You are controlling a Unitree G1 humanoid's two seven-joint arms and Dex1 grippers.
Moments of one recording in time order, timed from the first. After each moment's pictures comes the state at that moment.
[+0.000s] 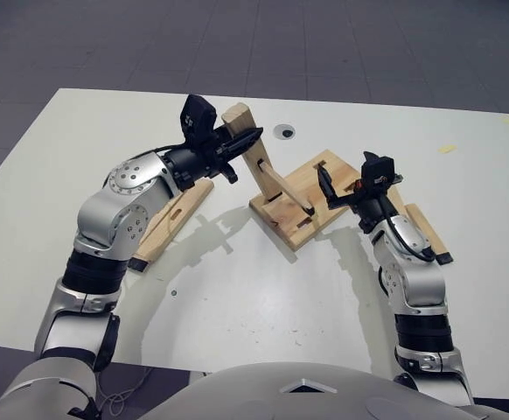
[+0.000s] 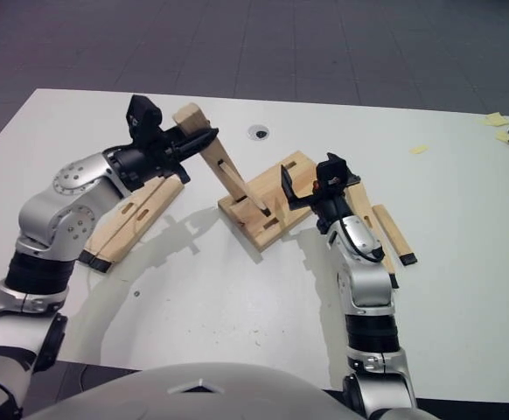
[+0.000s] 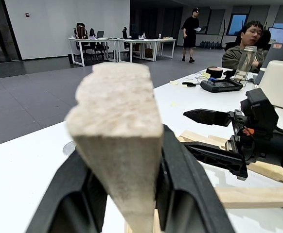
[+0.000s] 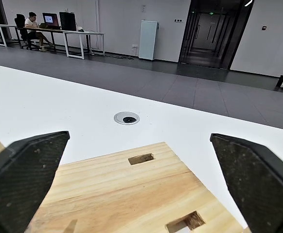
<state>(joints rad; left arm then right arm) -0.42 0.46 -0.14 -0.13 -0.69 0.47 -0.44 -0.11 -0.20 -0.01 -0.18 0.14 0.32 0.22</state>
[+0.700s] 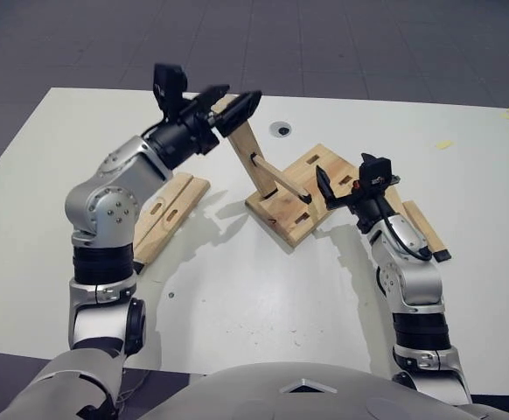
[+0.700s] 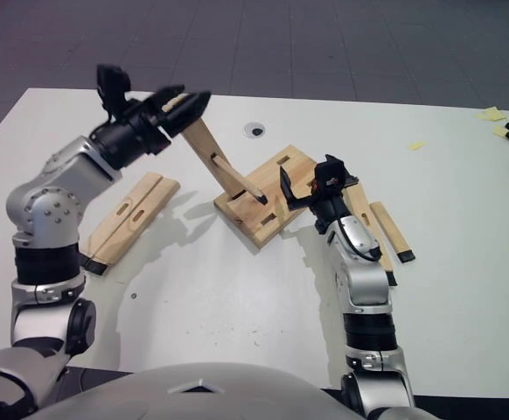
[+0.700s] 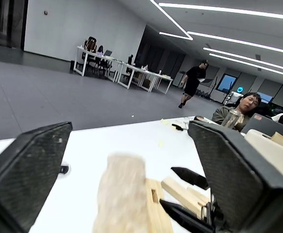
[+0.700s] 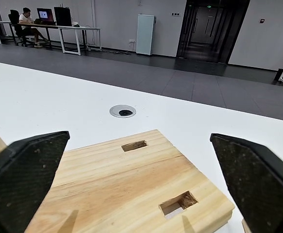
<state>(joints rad) -0.61 0.34 0.14 -0.15 -0.85 0.71 -0.37 -0.11 -0.19 -0.01 -0.16 0.14 0.31 0.22</state>
